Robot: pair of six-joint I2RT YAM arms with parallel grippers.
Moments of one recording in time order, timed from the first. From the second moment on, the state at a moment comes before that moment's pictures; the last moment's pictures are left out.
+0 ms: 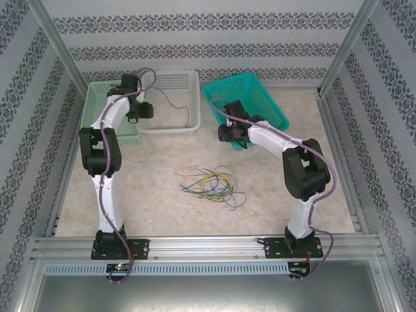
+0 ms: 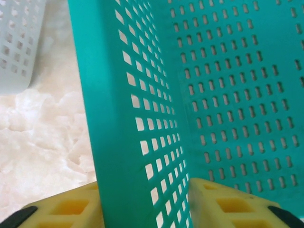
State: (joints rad) left arm 0.02 2.25 1.98 -0.83 0.10 -0.05; right arm 0.44 1.91 1.40 -0.49 0.02 0.33
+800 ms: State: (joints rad) left arm -0.26 2.12 1.69 -0.67 0.08 -0.15; right arm 0.33 1.73 1.16 -0.44 0.12 0.39
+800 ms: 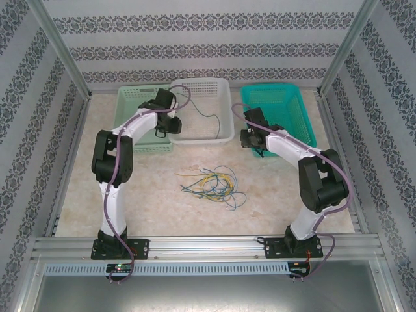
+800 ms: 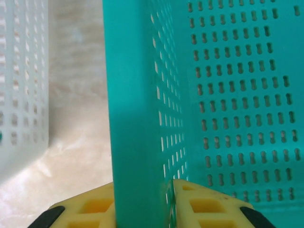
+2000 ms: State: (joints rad) left arm -0.62 1.45 0.96 -0.56 0.04 -0.28; right arm 0.41 1.21 0.90 -0.44 0.02 0.34
